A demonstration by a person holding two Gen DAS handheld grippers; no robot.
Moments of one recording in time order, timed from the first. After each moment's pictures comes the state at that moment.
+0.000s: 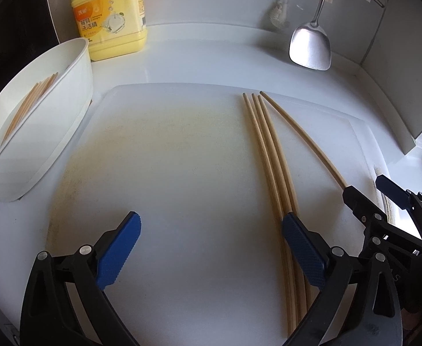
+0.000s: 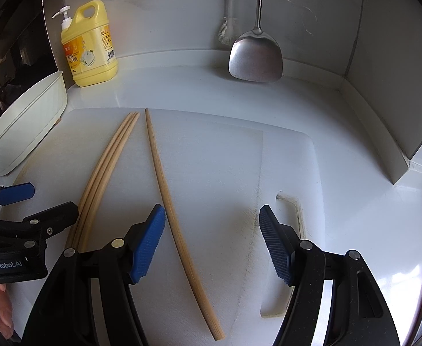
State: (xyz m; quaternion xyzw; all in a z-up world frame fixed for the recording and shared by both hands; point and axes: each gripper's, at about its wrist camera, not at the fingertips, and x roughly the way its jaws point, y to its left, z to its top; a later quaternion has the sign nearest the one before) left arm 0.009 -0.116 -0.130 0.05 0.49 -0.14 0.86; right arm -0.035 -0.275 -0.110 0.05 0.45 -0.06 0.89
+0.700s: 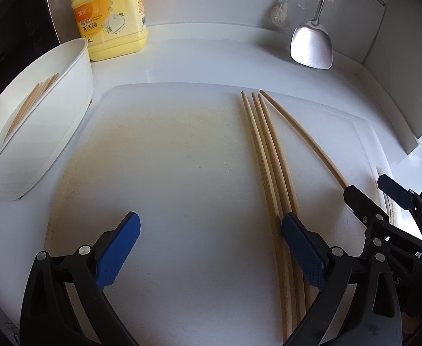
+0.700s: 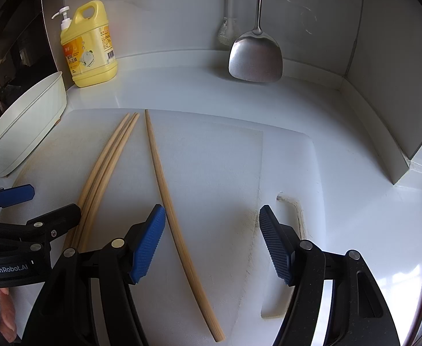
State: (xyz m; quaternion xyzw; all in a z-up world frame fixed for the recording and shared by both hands) left arm 0.008 -0.123 -0.132 0.06 0.49 -0.14 0.86; right arm -0.034 -0.274 -0.110 0.05 0.45 -0.06 0.89
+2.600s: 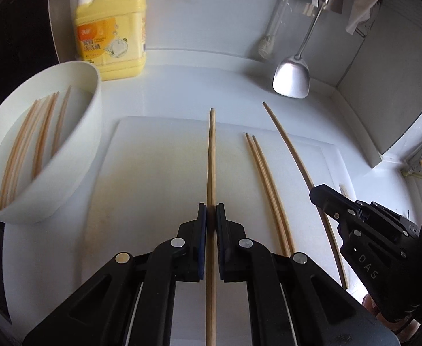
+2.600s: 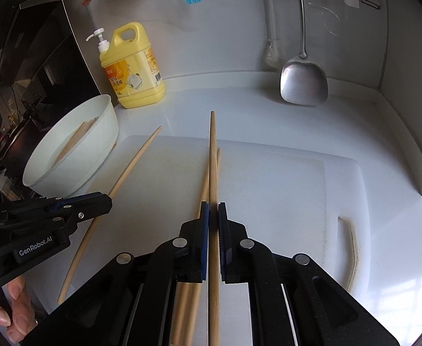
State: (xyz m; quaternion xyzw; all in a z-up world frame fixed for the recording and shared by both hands) left arm 0.015 -0.072 -0.065 0.02 0.47 -0.20 0.86; right arm -0.024 -0.220 -0.053 0.12 0.43 0.02 0.90
